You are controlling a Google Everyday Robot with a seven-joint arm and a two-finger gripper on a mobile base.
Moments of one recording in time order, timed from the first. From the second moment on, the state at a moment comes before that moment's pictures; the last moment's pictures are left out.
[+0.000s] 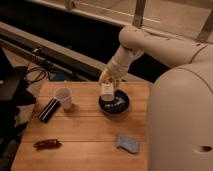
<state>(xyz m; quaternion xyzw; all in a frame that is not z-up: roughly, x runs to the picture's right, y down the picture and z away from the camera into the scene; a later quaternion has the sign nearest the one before) 0.016 -0.017 0.709 -0.40 0.14 0.72 0.54</state>
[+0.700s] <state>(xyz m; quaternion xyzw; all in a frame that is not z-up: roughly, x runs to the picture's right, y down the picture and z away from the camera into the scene) 0.042 0.006 0.780 -0.38 0.13 0.75 0.53</state>
